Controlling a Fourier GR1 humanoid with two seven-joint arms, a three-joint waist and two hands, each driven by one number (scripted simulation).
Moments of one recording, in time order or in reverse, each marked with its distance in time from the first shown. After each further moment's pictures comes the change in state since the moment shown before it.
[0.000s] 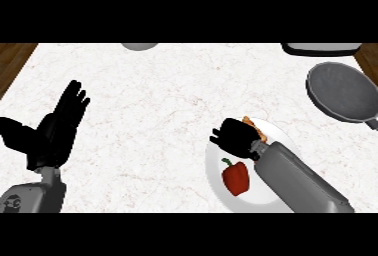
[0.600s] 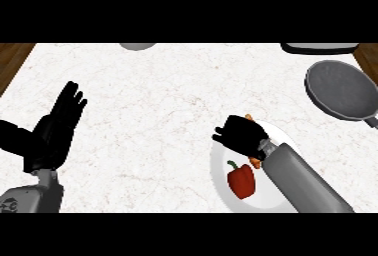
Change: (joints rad) left arm 0.015 -0.006 0.017 -0.019 -0.008 -0.007 0.010; right arm 0.064 0.016 -0.130 -0.041 -0.036 -0.092 -0.051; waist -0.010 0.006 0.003
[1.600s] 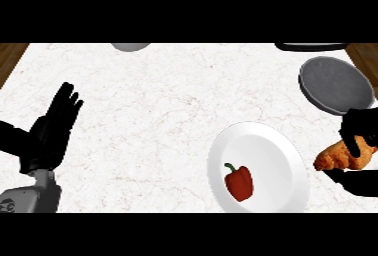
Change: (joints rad) left arm 0.004 0.001 0.021 0.006 -0.007 0.004 0.001; right arm 0.382 -0.113 -0.733 -0.848 -0.577 0.137 0.194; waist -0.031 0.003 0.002
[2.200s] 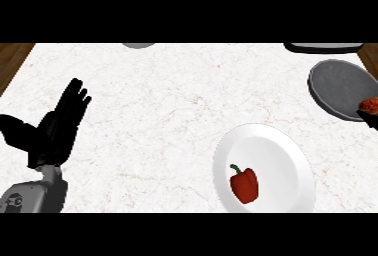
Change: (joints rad) left arm -0.033 -0.020 -0.016 0.006 -0.012 -0.019 0.010; right arm -0.232 -0.076 -0.246 0.322 -0.123 -0.021 0.035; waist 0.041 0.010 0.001
